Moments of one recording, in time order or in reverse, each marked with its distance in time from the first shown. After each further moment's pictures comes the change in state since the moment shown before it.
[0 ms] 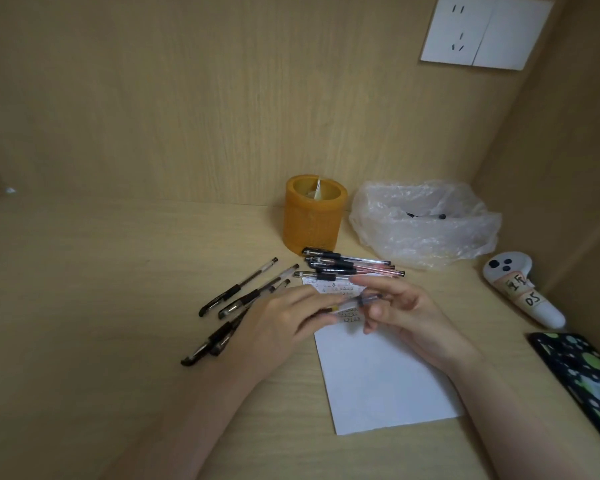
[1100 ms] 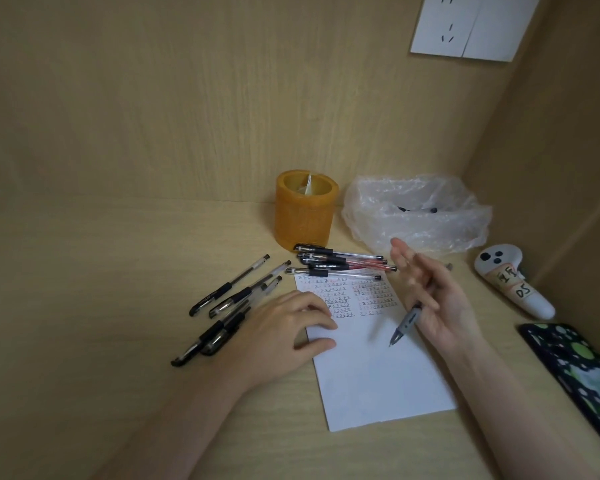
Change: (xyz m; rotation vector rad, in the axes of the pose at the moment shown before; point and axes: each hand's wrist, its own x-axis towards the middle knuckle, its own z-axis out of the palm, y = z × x) left_hand -0.008 -0.003 0.010 -0.067 -0.347 -0.177; right_hand 0.003 -0.012 -0.025 0.672 0.402 0.024
